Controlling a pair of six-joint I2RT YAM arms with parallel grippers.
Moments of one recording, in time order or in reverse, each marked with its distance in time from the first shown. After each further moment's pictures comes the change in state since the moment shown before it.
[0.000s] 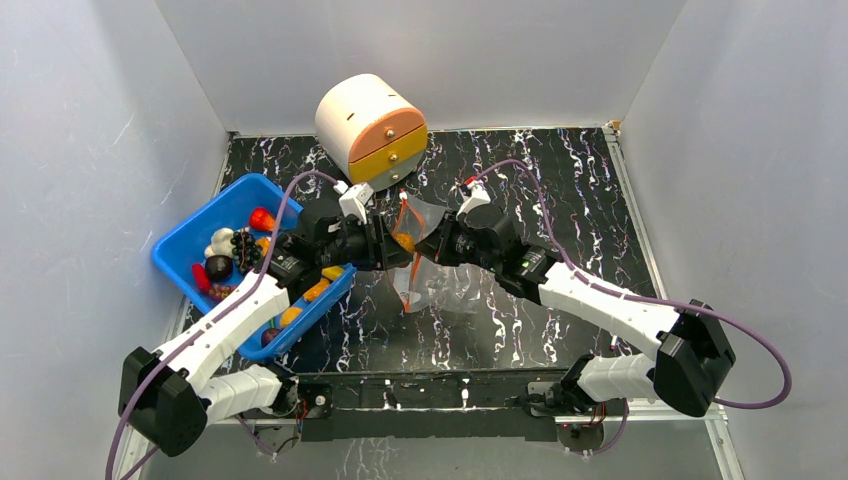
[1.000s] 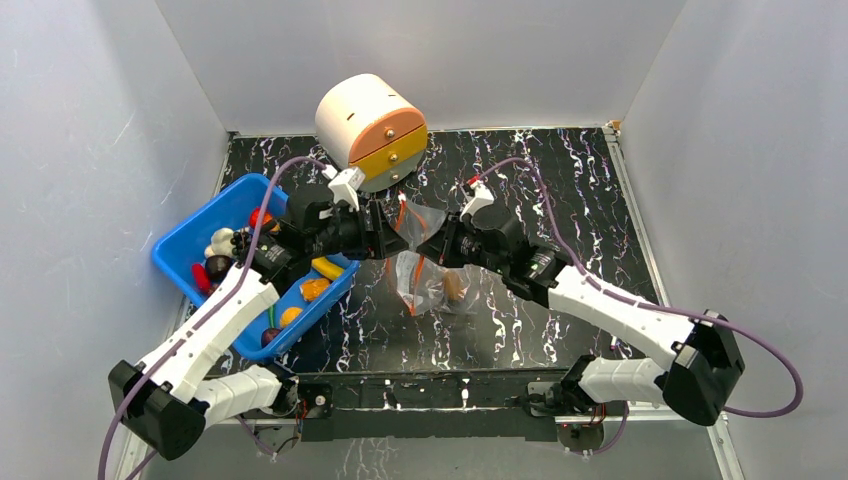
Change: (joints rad) left arm 0.000 -0.015 0.156 -0.214 -0.086 0.039; right arm 0.000 -0.047 0.008 -0.035 -0.026 -0.027
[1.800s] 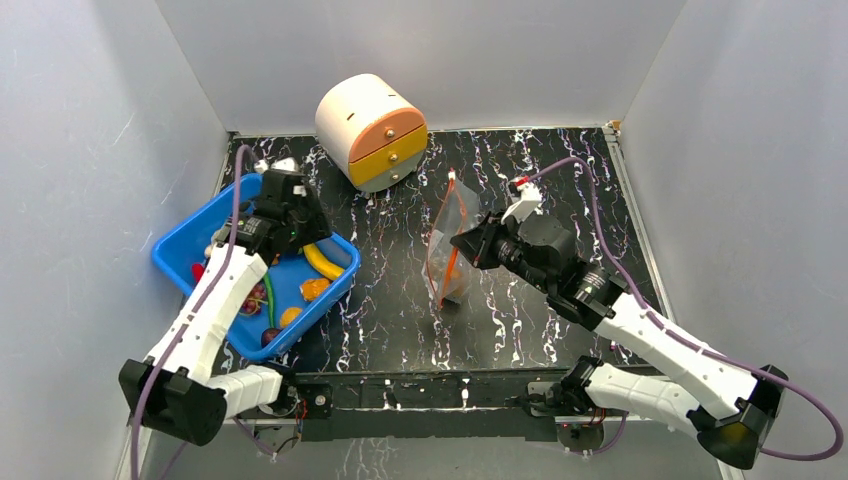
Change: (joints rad) left arm 0.199 0.081 0.193 -0.397 -0.530 0.070; right arm 0.000 -0.290 -0.010 -0.183 0.166 -0.123
